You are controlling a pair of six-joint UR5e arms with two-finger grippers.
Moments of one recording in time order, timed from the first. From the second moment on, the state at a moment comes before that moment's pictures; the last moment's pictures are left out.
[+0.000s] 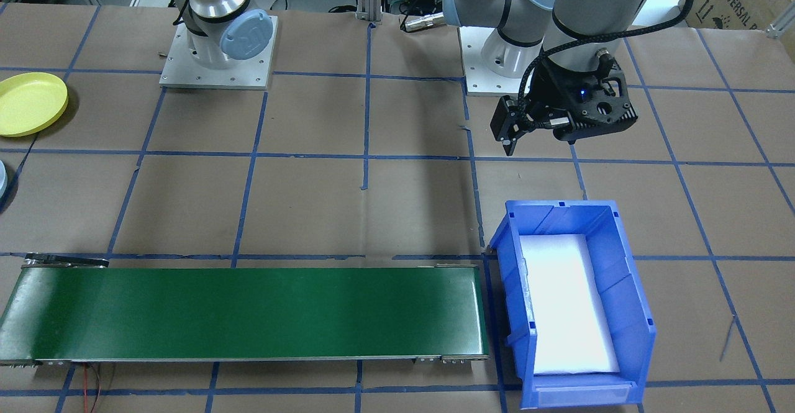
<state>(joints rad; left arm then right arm) -1.61 -1.60 -1.60 -1.50 1.67 -0.21 0.69 -1.41 1.72 -1.90 -1.34 -2.13</state>
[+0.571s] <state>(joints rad) -1.61 -1.60 -1.60 -1.49 1.67 -0.21 0.37 -1.45 1.74 -1.85 -1.33 -2.11</state>
